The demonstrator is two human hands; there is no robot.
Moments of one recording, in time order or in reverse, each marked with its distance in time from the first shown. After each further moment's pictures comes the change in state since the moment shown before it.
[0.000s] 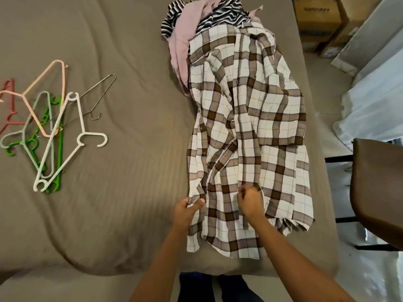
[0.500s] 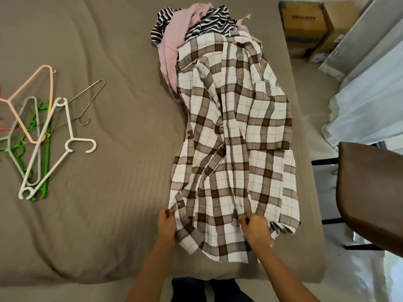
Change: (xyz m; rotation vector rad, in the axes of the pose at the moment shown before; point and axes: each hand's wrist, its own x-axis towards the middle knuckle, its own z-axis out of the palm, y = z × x) left_hand 0.018 -0.038 -0.004 -0.117 0.194 -0.158; right_hand -0.051 0.047 -0.015 -0.103 -0.080 0.148
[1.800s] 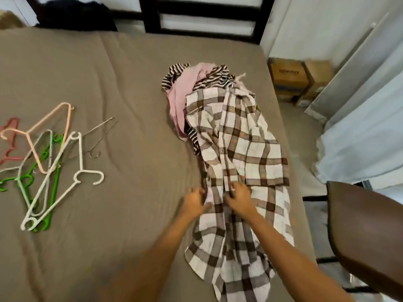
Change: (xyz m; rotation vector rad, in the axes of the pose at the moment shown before) left_hand -0.007 0.170 0.059 0.826 -0.319 0.594; right_hand 0.082 -0.134 -0.110 0.155 -0.002 -0.379
